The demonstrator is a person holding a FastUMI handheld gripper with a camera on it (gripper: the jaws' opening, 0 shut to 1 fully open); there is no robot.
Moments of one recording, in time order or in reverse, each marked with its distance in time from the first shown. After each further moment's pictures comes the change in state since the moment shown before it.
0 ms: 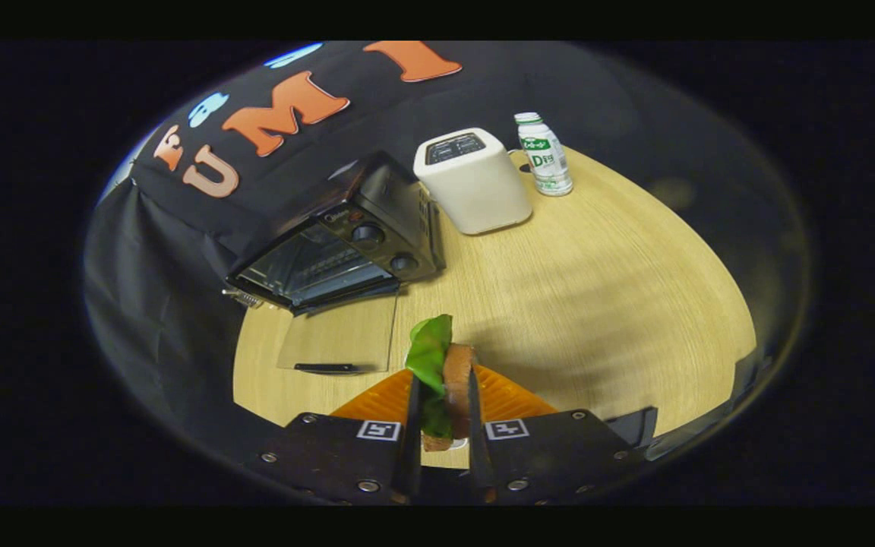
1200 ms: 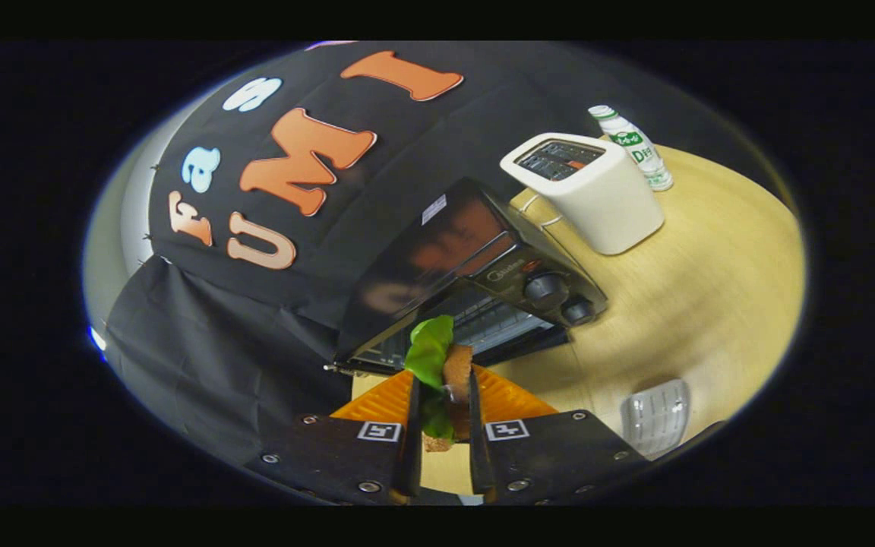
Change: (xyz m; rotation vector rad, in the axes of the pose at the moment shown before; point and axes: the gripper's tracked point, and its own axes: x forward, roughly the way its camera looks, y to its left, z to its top) arm 0.077 0.174 0.071 0.306 -0.155 0.312
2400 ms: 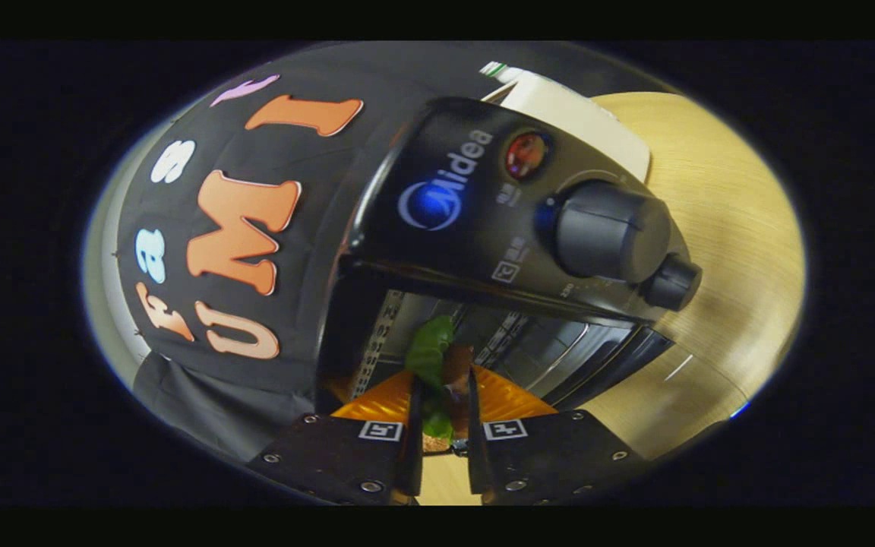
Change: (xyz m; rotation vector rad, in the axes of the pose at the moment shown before) arm 0.140 -0.015 0.022 0.348 -0.329 -0.017
